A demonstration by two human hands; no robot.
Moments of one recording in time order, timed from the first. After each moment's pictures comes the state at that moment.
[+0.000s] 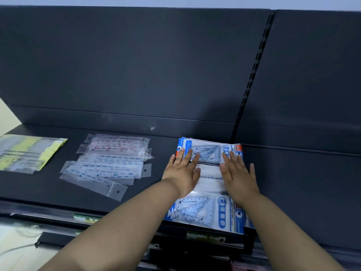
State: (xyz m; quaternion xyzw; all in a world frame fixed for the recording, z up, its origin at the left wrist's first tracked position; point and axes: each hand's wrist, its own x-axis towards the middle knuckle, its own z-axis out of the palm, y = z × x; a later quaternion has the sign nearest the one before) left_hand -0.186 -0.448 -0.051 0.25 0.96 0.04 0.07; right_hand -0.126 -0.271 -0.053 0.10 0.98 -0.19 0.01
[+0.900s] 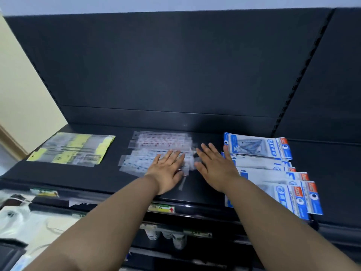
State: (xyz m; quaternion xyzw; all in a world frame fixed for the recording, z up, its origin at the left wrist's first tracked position) left_hand -0.205 -0.659 -0.052 0.27 0.96 -0.01 0.09; right_hand -0.163 -0.469 -0.037 -0.06 1.00 -0.05 0.03
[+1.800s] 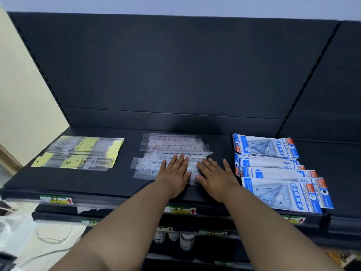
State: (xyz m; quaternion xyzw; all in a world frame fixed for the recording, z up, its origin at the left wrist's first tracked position) left_hand -0.211 -0.685 -0.063 0.25 0.96 0.01 0.12; right_hand -0.155 -0.527 -0.046 -0.02 1.00 -0.01 0.10
